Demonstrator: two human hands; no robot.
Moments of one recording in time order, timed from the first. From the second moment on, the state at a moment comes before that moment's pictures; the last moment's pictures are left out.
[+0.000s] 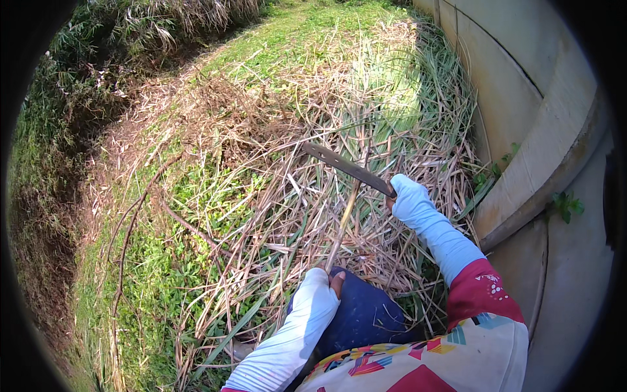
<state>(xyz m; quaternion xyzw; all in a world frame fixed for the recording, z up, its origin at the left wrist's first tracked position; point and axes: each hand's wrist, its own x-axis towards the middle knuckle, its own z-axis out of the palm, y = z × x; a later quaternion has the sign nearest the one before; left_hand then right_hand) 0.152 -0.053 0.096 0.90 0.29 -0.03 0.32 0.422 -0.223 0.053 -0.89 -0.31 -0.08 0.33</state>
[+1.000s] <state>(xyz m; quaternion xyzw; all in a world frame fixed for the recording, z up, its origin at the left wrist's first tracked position) 0.265 -0.058 0.018 0.89 0.25 -0.06 0.37 0.454 -0.252 0.006 -0.93 -0.31 0.11 0.16</state>
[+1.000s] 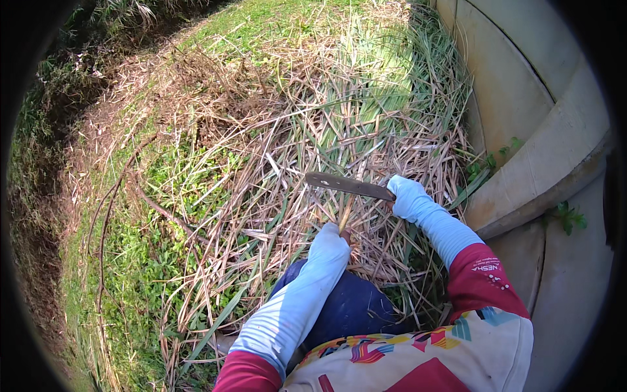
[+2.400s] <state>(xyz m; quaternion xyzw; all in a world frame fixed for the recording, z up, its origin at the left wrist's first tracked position) 0.245 -0.025 0.057 0.88 0.28 -0.02 0.39 0.379 -0.248 0.067 -0.91 -0.26 0.08 0.31</state>
